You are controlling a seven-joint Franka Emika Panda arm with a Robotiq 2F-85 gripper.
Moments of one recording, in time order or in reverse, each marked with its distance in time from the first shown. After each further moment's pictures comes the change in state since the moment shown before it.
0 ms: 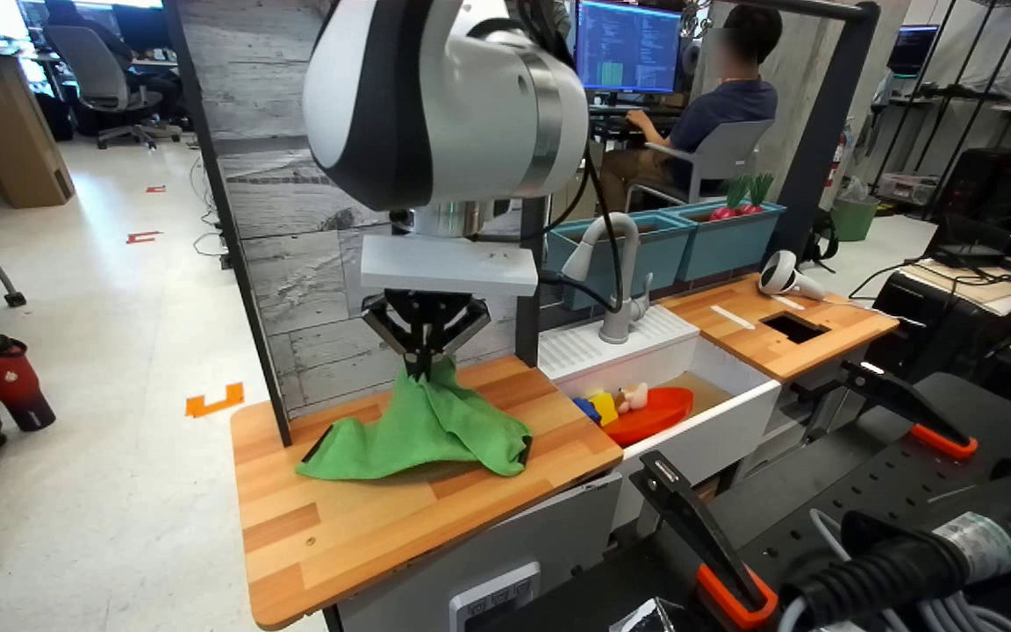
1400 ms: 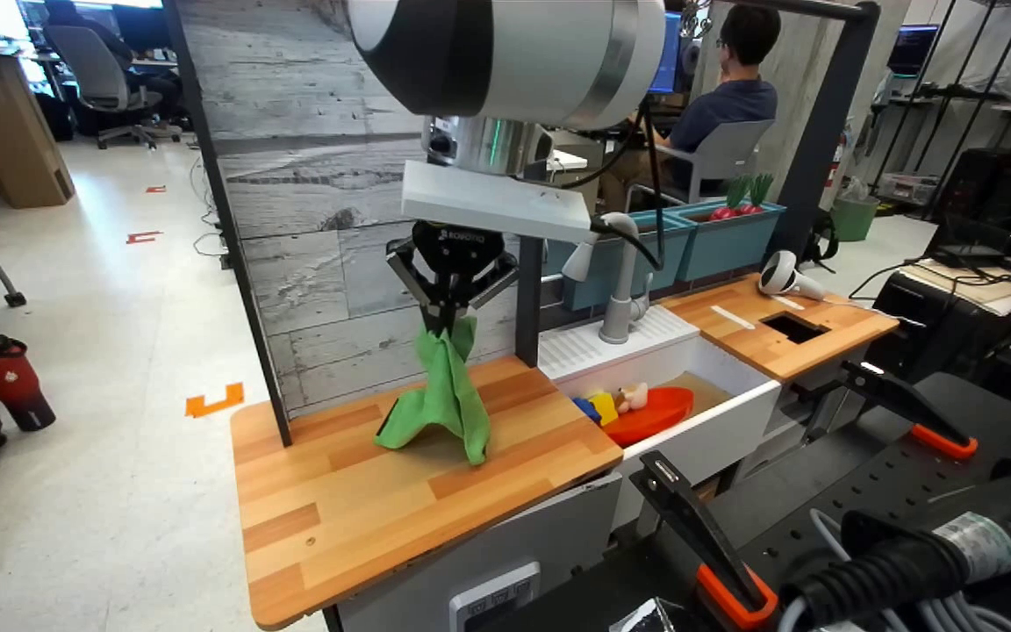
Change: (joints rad) arm -0.082 -0.196 0.056 -0.206 0.024 0.073 -0.072
